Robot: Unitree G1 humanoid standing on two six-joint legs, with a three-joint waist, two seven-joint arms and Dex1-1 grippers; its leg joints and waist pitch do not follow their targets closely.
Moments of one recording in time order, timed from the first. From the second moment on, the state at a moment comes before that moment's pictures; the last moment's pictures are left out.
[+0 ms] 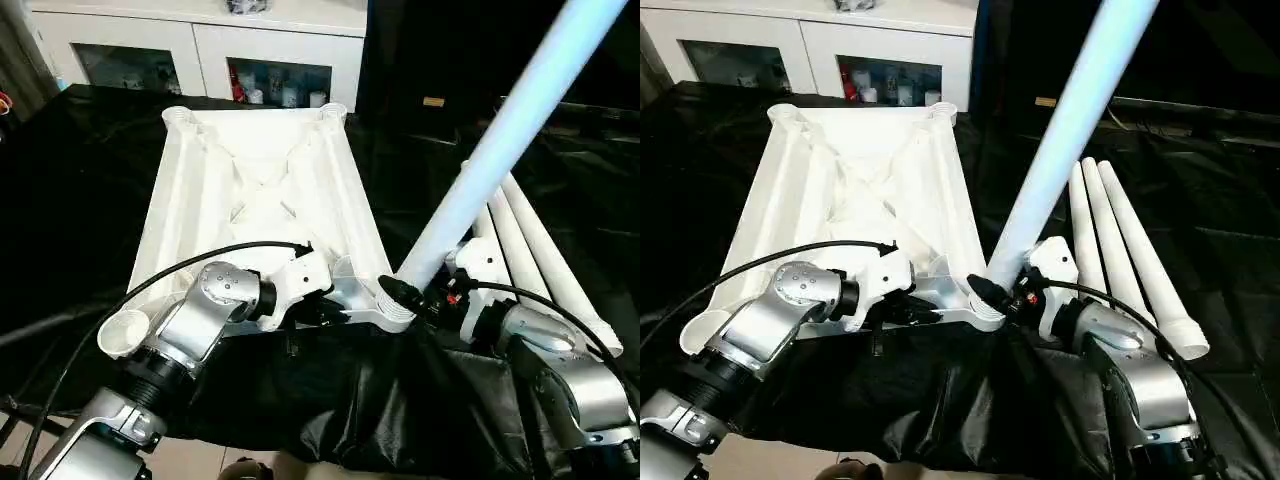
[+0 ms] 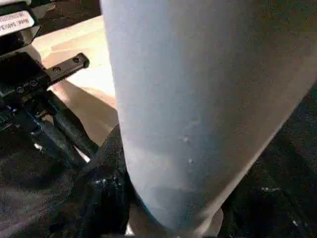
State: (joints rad) left arm -0.53 0.34 -0.41 0.32 0.01 0.26 -1.07; right arm -0.16 -0.40 0.10 -0.03 0.31 0.34 0.71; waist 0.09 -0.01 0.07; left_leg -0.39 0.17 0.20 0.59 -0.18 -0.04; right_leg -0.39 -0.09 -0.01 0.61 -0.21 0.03
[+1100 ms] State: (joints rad) left arm -0.53 0.34 -0.41 0.34 0.01 0.25 -1.09; right arm -0.14 -0.40 0.10 -0.05 0.31 0.34 0.70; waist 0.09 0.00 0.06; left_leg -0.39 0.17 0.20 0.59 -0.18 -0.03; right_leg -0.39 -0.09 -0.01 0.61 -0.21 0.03
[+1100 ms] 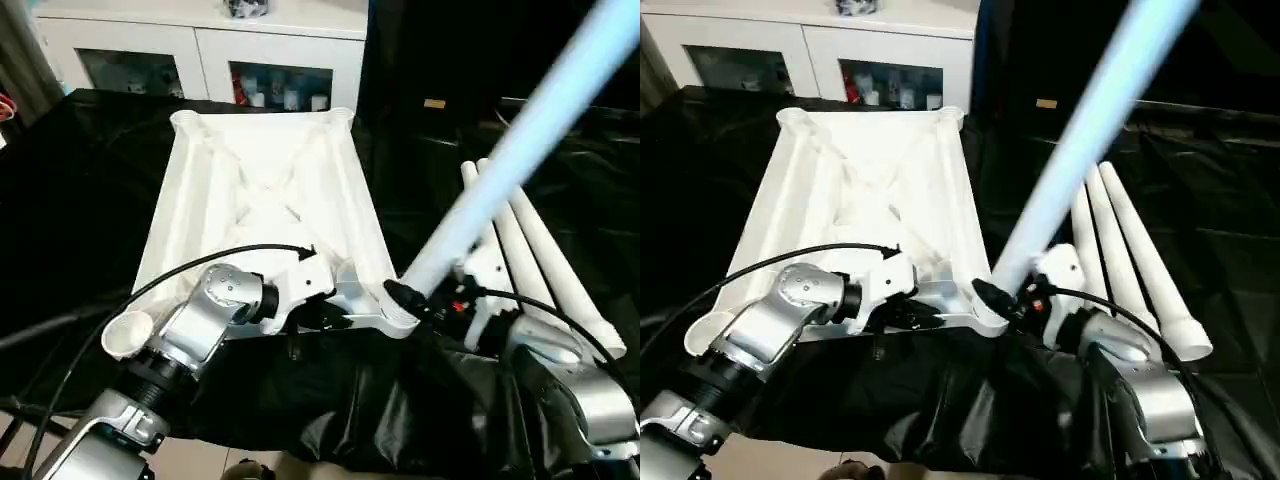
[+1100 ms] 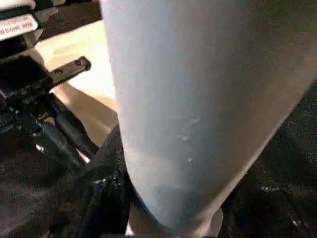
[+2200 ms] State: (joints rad) left arm -0.66 0.42 -0.41 0.50 0.00 0.07 -1.30; right arm -0.25 -0.46 0.16 0.14 0.30 0.10 1.04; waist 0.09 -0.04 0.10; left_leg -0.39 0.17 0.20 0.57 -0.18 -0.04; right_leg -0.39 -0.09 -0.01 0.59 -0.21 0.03
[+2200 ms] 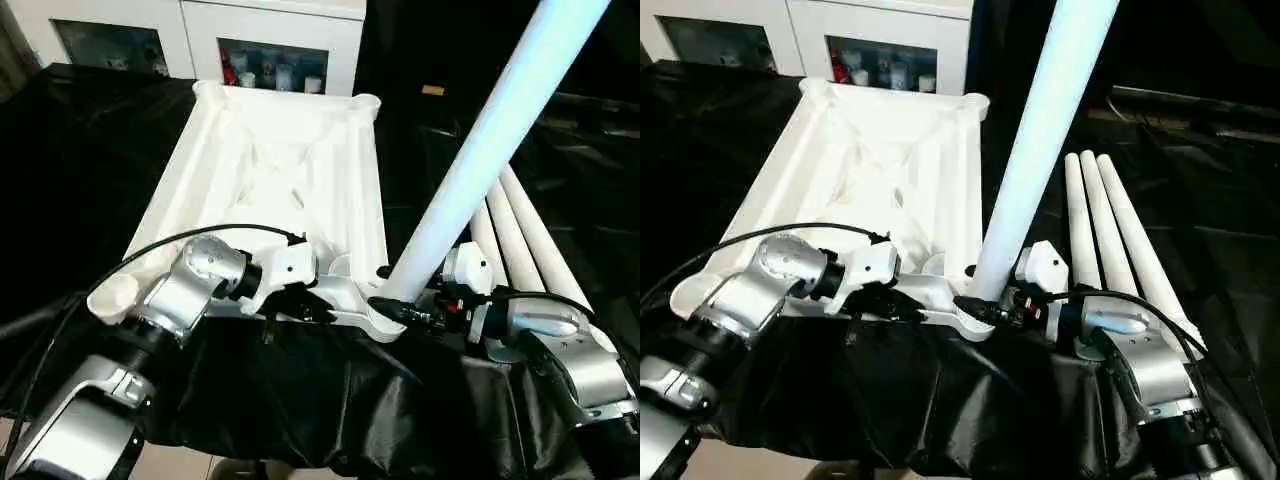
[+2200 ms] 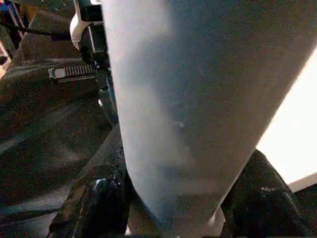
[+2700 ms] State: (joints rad) left arm -0.59 0.34 -0.31 0.37 0.06 0.28 -0.96; right arm -0.47 -0.22 0.10 0.48 0.24 0.02 0.68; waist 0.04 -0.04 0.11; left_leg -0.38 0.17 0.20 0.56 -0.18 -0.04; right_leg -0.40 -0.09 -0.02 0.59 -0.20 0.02
